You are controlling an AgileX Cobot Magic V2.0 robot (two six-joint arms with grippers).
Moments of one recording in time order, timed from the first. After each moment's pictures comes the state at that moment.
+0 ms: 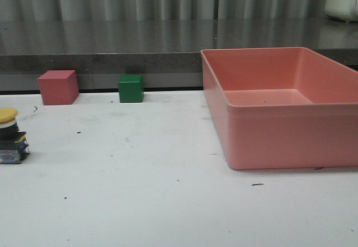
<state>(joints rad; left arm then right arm) -0.26 0.46 -0.77 -0.03 0.94 -0.14 0.82 0.44 -0.69 -0.08 0.79 0.02</state>
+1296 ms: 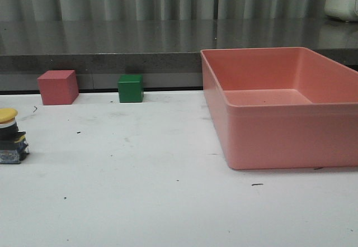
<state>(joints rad) 0.06 0.00 0.01 -0.01 0.18 -0.14 0.82 0.44 -0.69 -0.08 0.79 0.02</state>
